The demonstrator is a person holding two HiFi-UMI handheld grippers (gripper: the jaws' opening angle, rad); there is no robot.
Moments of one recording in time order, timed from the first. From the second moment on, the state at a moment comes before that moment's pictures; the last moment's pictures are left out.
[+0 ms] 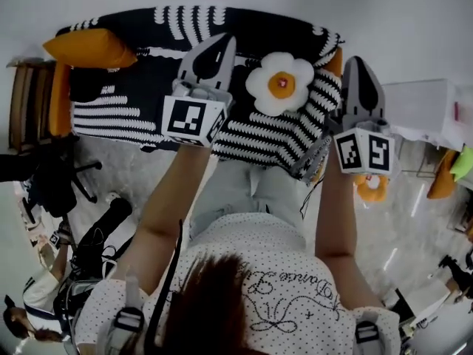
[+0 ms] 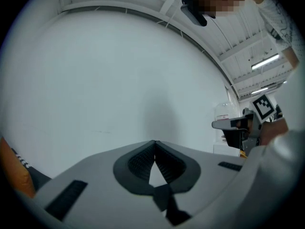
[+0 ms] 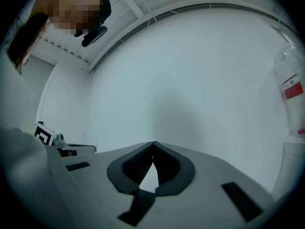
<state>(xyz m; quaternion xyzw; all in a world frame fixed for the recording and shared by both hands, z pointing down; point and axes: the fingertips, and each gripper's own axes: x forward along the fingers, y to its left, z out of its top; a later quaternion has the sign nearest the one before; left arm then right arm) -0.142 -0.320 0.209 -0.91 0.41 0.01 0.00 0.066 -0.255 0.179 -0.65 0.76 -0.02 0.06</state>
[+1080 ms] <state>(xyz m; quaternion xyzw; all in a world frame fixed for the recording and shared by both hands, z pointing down) -0.065 -0.430 0.503 -0.88 0.45 -0.05 -0.13 0.109 -0.391 0.615 -0.57 0.76 -0.30 -0.10</state>
